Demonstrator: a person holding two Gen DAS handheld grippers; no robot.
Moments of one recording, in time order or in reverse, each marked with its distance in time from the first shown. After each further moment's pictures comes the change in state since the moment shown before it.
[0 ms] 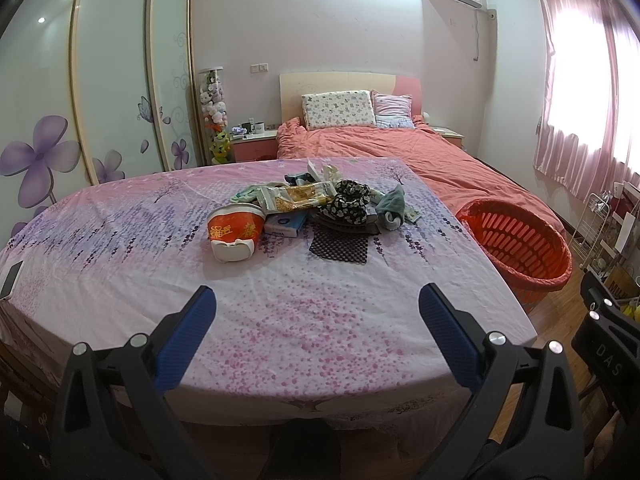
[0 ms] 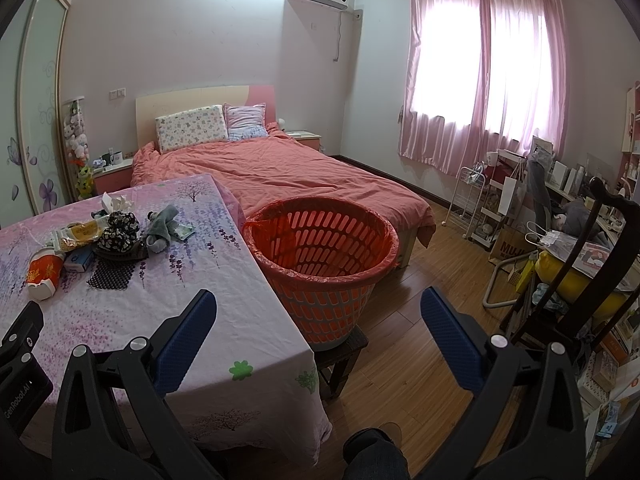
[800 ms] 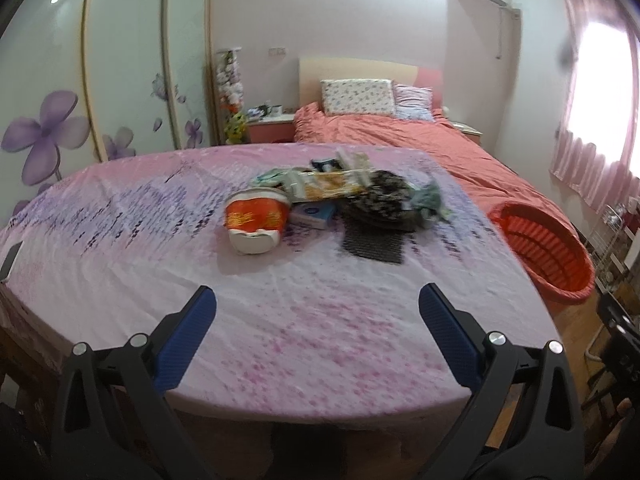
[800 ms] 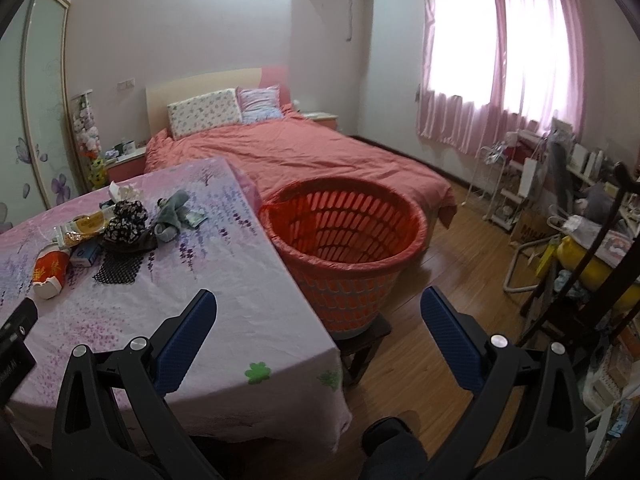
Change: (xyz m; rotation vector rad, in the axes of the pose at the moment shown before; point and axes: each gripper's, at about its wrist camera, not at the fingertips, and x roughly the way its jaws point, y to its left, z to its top) left arm 0.043 0.037 0.005 -0.077 0.058 0.052; right arm 0.030 0.005 -0.003 0.016 0.079 0.082
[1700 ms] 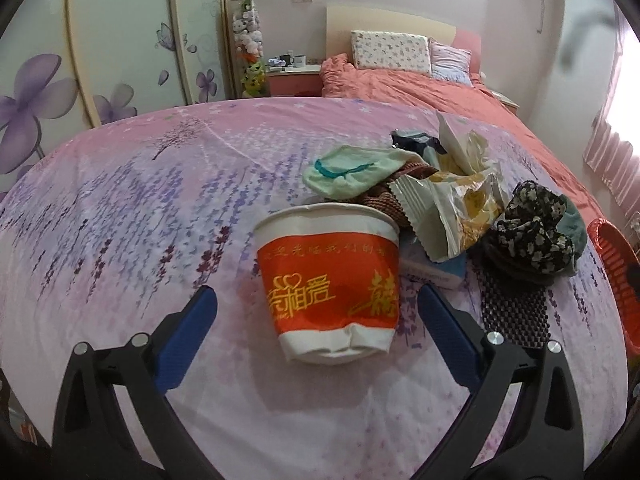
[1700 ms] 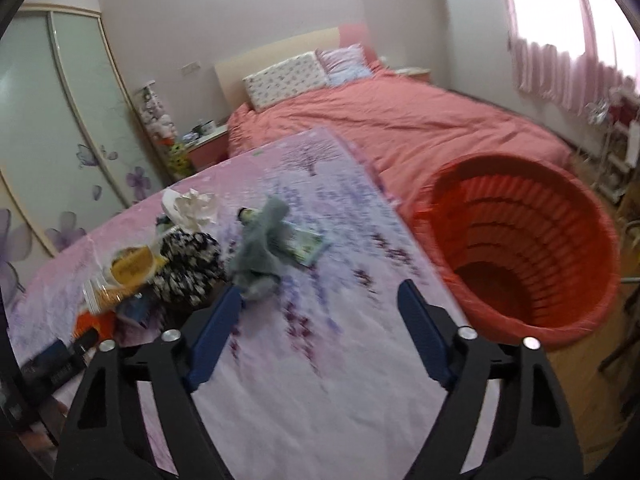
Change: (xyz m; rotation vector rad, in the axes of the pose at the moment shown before) left arm 0.171 0.071 0.062 -0.034 0.192 0.035; right arm 0.127 0.079 0.059 0.045 0.180 0.392
